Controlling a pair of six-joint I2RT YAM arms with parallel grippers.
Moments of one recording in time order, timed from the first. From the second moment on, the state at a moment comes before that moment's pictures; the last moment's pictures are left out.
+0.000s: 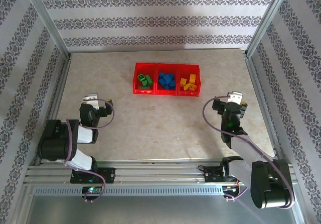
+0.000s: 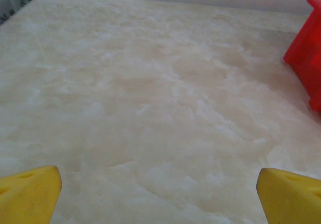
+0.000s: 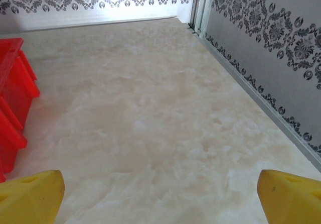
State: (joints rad) left arm 0.08 1.55 0.23 0.97 0.02 -0.08; right arm 0.06 1.03 0.26 0.42 0.36 0.10
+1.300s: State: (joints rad) left arm 0.07 1.60 0.37 0.91 0.19 0.00; right arm 0.03 1.51 0.36 0.82 0.07 0.05
